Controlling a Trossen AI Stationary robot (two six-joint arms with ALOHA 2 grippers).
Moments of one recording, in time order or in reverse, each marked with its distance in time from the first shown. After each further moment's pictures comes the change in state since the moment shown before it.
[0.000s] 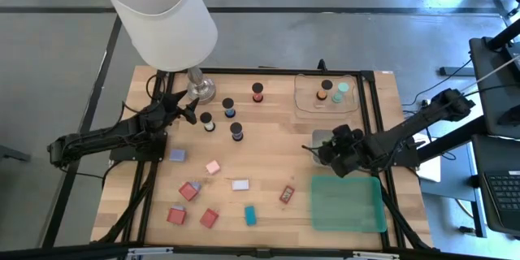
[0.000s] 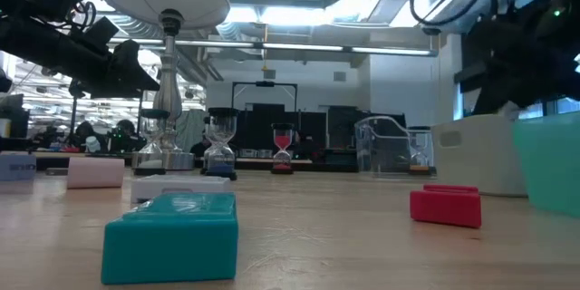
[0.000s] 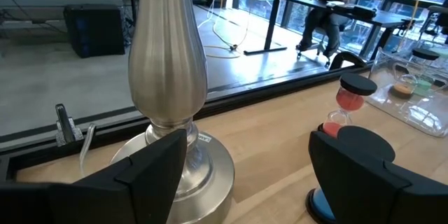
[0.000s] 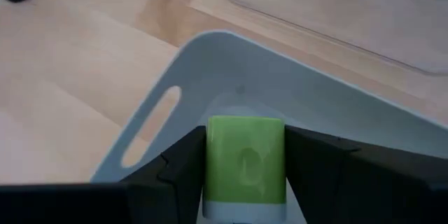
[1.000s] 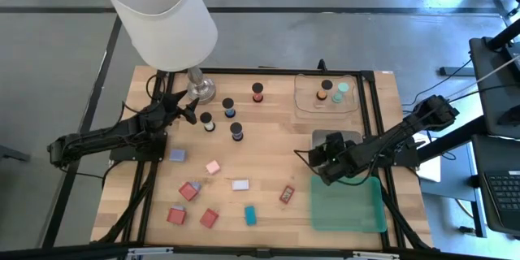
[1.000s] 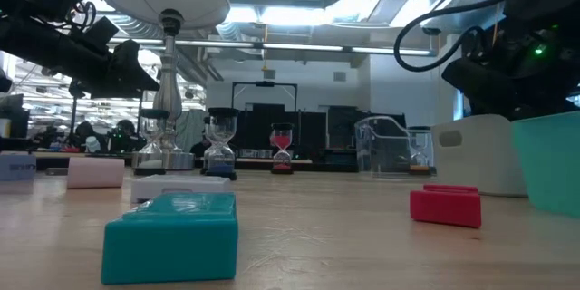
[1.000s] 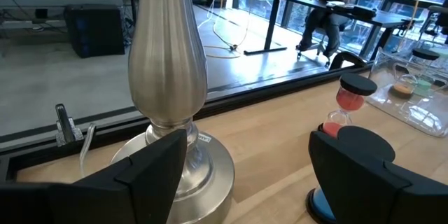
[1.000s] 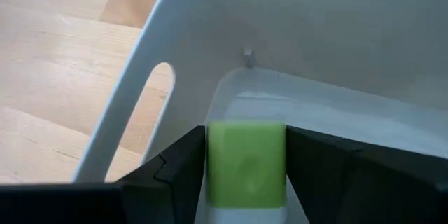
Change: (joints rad) left arm 0.000 0.000 0.000 0.000 0.000 0.000; right arm 0.000 0.272 0.000 0.176 0.004 0.259
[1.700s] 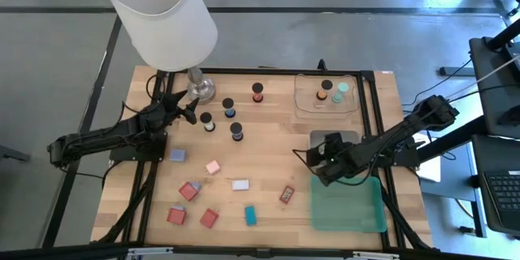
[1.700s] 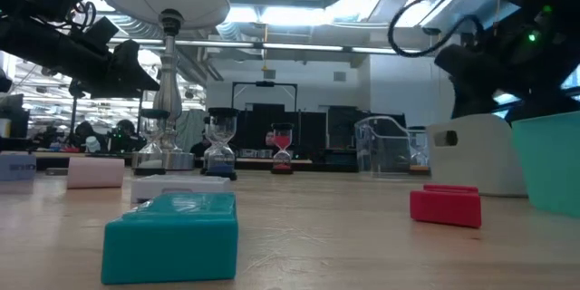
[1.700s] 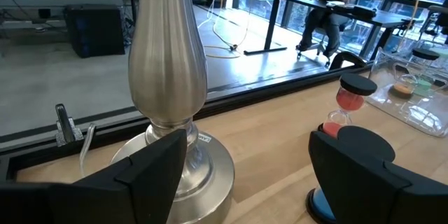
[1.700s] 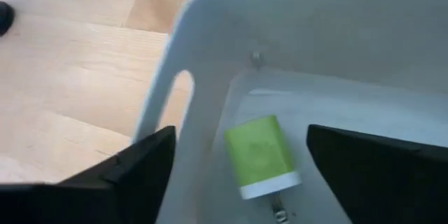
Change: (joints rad) left arm 0.000 0.000 0.000 0.000 0.000 0.000; right arm 0.000 0.000 0.077 -0.052 -0.008 0.023
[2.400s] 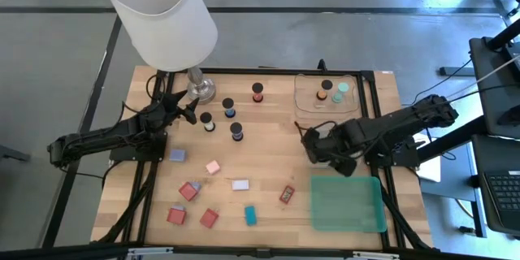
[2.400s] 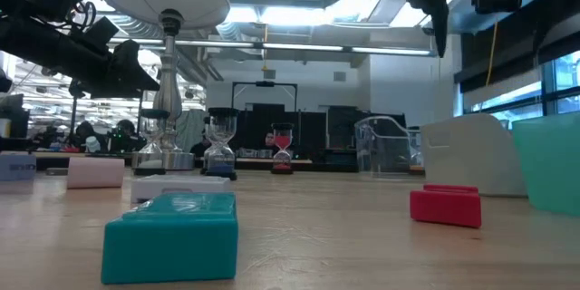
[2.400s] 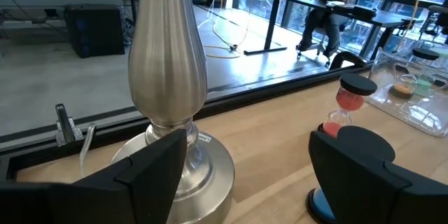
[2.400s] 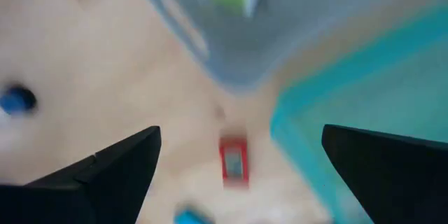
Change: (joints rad) left arm 0.000 0.000 0.000 0.000 0.000 0.000; right arm -0.182 0.000 0.533 -0.431 -0.633 0.684
